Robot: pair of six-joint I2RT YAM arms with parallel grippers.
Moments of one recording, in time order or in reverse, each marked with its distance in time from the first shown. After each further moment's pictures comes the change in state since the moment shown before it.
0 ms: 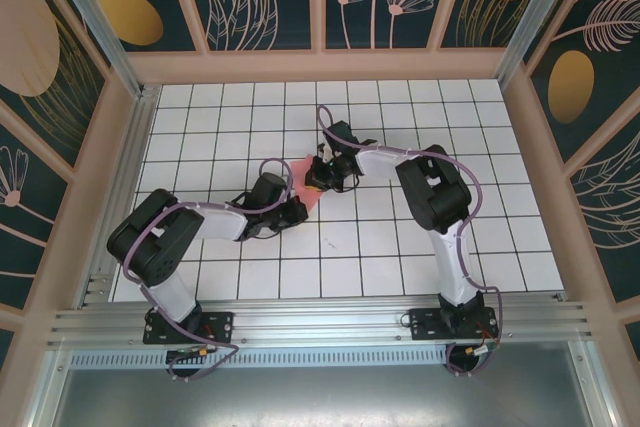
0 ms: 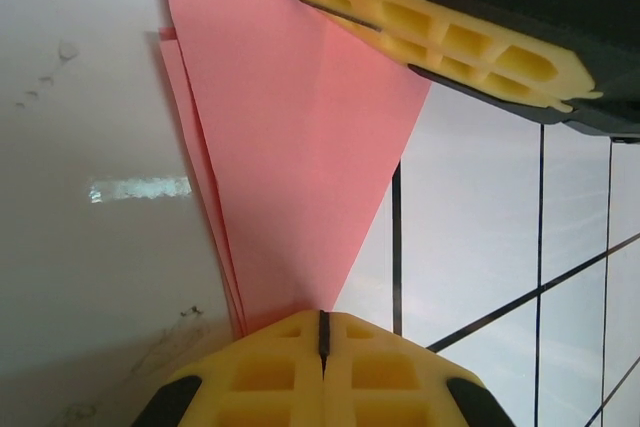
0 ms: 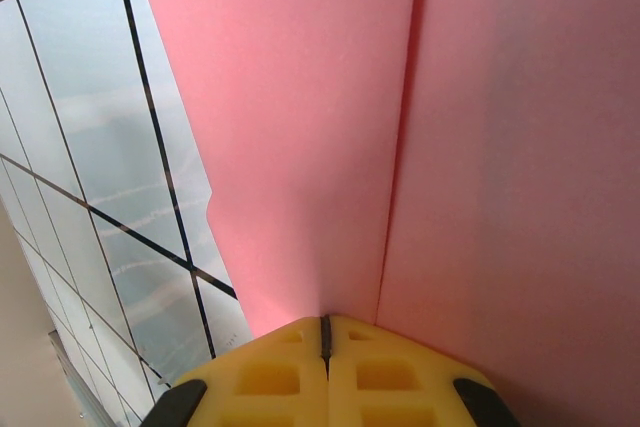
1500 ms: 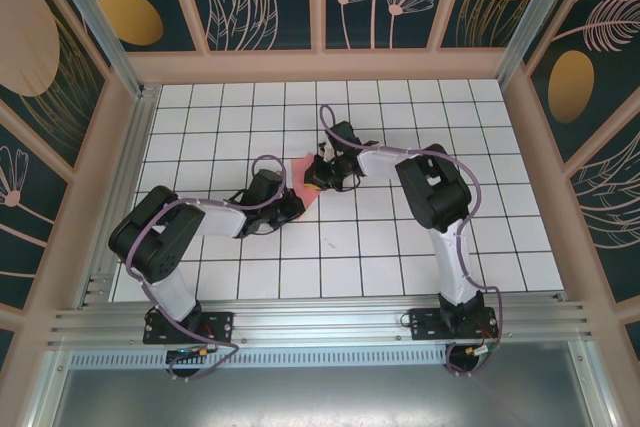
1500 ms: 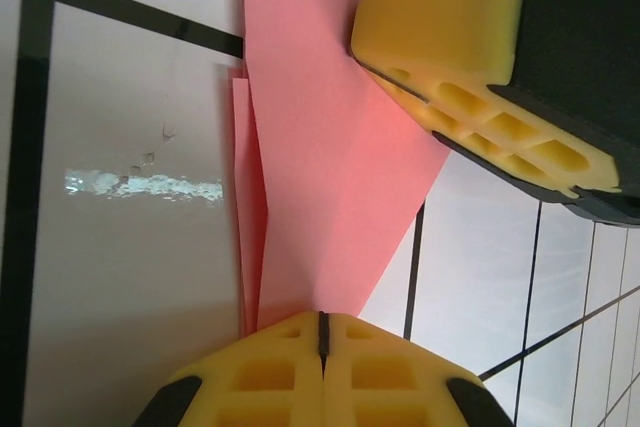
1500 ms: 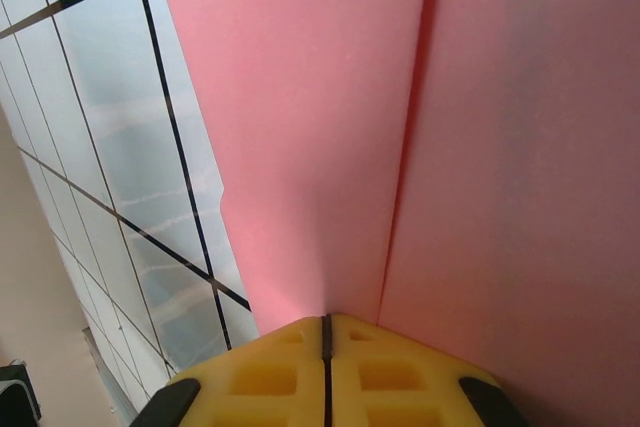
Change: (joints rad) left arm 0.039 0.031 0.007 0.061 -0.029 -0.114; right arm -0.016 -0.002 -0.028 0.083 -0.049 0.035
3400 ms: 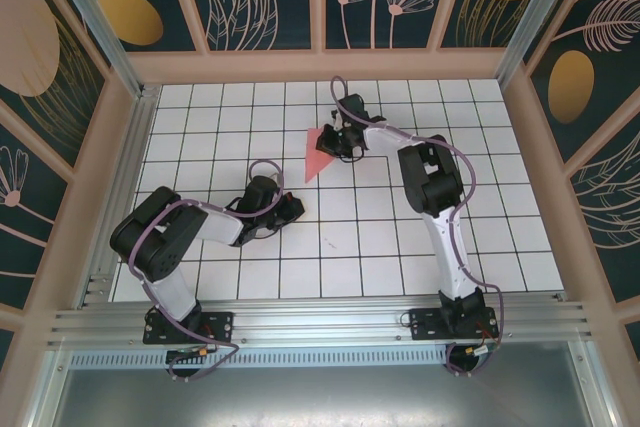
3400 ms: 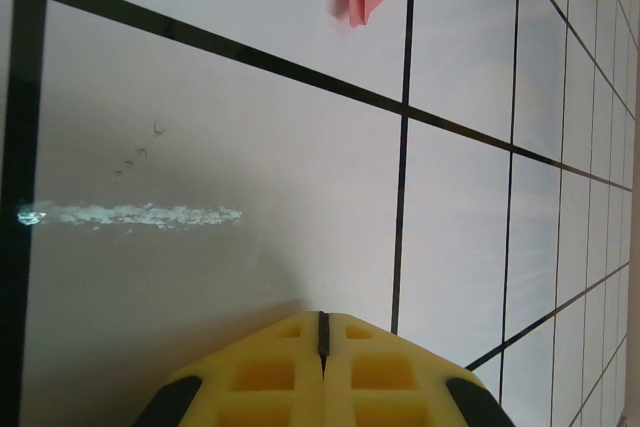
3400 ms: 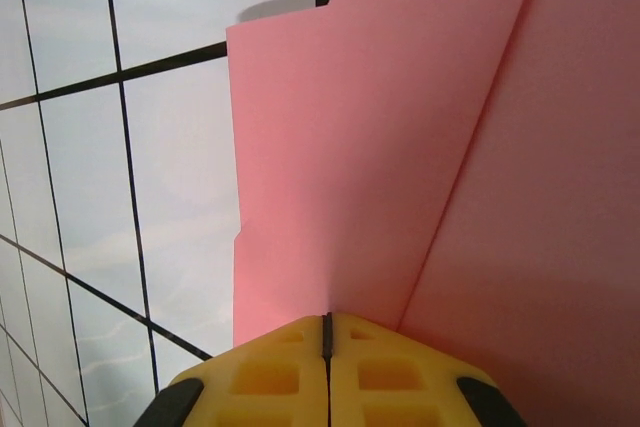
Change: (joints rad) left arm 0.002 0.004 -0.082 0.172 0.019 -0.011; right arm -0.113 0.191 0.361 -0.100 0.147 -0.135
